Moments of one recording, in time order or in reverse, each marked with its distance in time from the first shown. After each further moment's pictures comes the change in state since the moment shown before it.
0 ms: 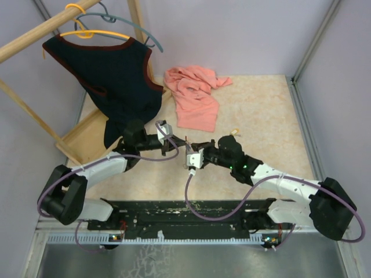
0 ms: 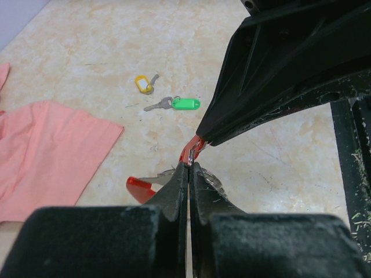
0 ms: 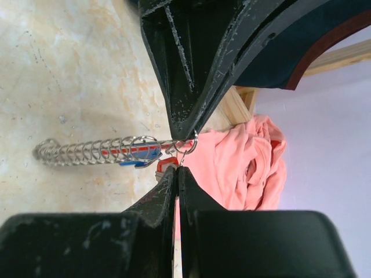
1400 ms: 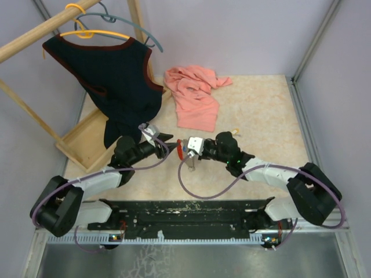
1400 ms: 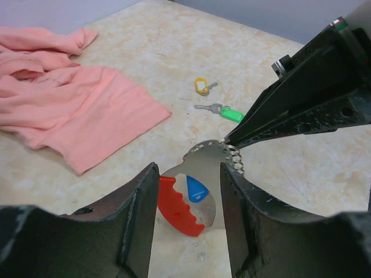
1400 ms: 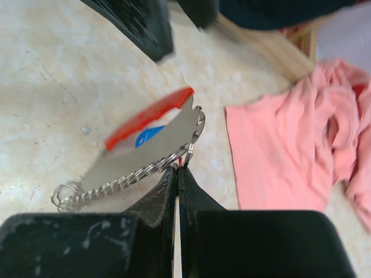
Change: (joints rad) left arm -0.006 -0.113 -0.249 0.327 -0.347 -0.324; right arm -0.077 0.179 -0.022 0.180 -0.065 0.323
